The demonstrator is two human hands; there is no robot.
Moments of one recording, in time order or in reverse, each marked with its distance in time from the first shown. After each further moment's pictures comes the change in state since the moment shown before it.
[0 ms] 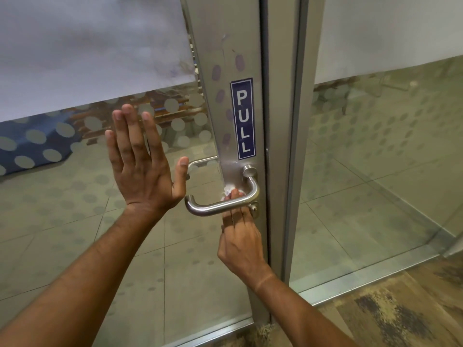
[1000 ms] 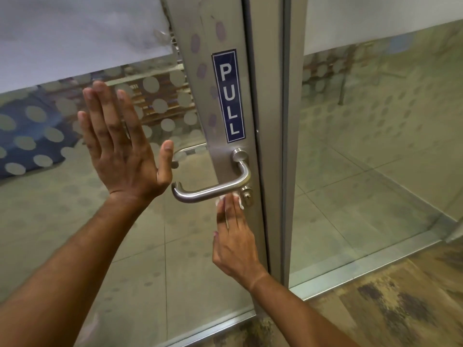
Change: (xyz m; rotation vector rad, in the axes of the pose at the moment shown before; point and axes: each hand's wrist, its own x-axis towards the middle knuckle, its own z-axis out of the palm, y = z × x) left_hand 0.000 0.000 0.004 0.013 0.042 -0.009; right_hand -0.031 0.019 0.040 -0.030 -0.120 0.043
